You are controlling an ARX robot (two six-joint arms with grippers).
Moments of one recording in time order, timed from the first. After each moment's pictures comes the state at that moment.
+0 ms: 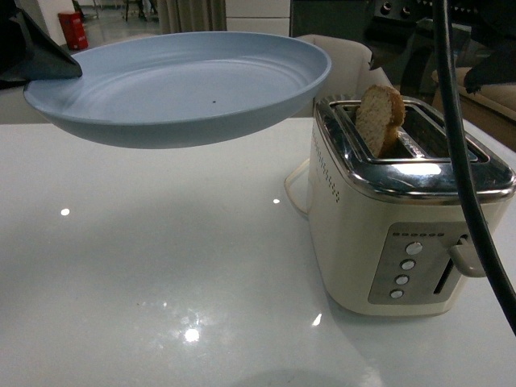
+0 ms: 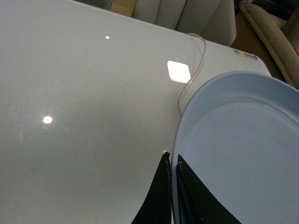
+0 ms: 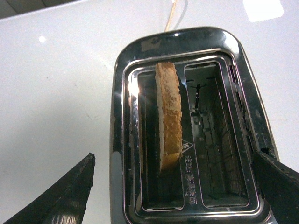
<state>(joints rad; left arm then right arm) -0.20 1.37 0.86 0.08 0.06 -0.42 0.31 1.63 1.26 -0.29 0.15 0.35</state>
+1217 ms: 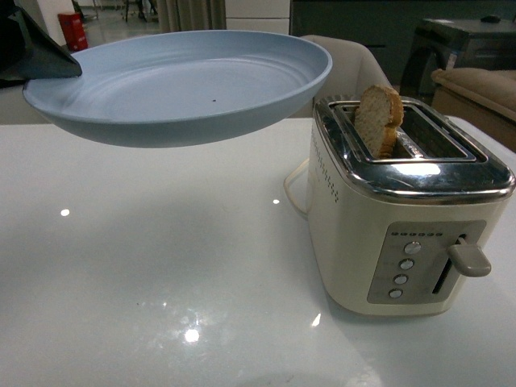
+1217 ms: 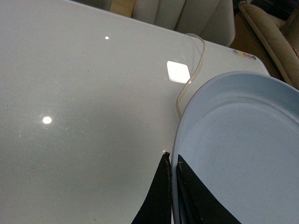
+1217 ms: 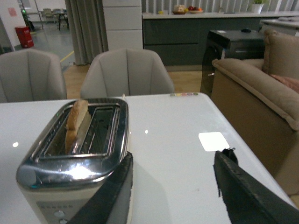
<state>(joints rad) -0.20 1.37 0.86 0.08 0.06 -0.42 -0.01 0.55 0.26 0.29 0.02 -0.01</state>
